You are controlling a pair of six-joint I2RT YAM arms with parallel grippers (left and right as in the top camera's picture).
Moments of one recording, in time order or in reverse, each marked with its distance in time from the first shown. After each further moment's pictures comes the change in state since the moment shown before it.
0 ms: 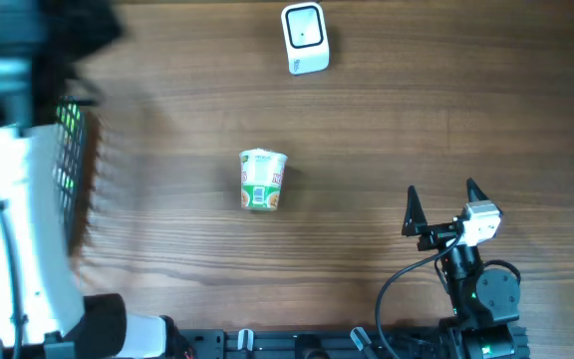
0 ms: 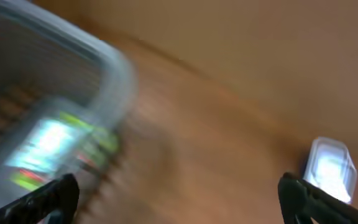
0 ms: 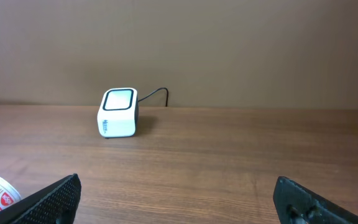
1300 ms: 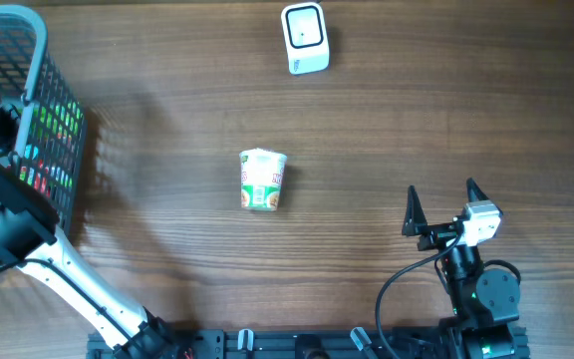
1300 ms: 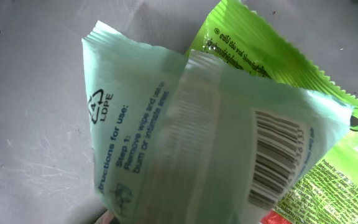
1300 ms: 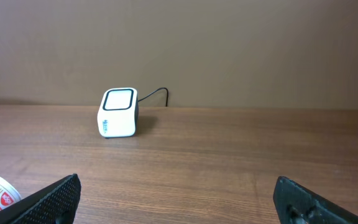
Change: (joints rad) left arm 0.594 0.781 -0.004 0.034 0.355 0.467; right arm 0.000 0.000 0.000 0.000 0.000 0.000
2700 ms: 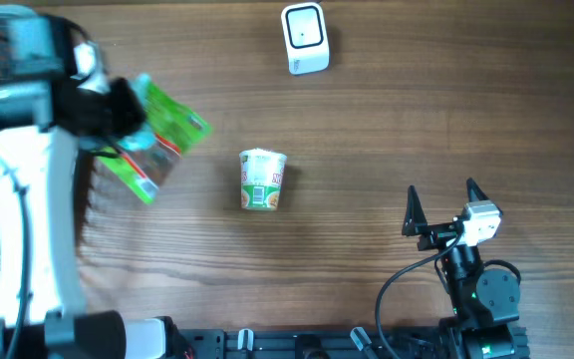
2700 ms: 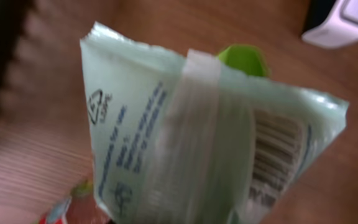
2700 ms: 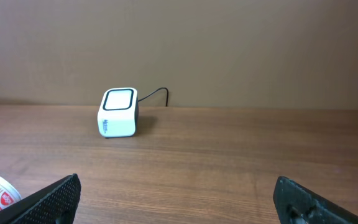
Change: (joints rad) left arm -0.573 -0.853 -0.530 -0.102 0.092 -0.416; right arm 0.000 0.000 0.000 0.002 0.000 0.000
